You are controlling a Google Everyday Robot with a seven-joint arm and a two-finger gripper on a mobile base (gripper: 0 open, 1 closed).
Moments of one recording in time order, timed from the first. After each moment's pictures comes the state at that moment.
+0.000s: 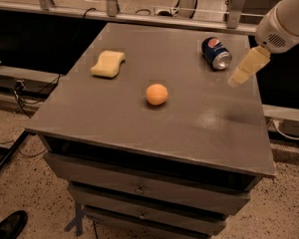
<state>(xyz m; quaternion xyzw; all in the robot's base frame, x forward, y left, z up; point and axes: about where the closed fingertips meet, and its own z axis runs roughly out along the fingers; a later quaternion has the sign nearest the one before) 0.606 -0.267 0.932 -0.47 0.84 -0.04 0.27</state>
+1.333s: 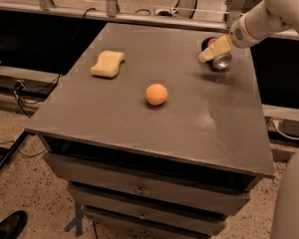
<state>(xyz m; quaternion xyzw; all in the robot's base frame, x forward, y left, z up) 0.750 -0.265 0.880 -0.24 0.91 0.04 0.34</state>
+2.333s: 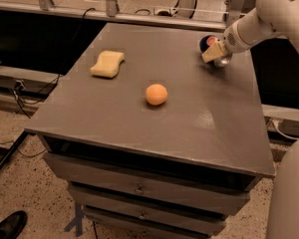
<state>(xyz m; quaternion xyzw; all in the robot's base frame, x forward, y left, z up) 0.759 -0.249 0.861 -0.23 0.91 0.07 0.34</state>
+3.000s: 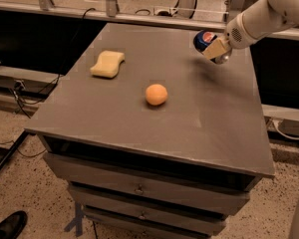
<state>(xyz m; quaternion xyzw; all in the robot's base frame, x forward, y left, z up) 0.722 -0.228 0.892 -0.31 0.88 0.08 0.34</state>
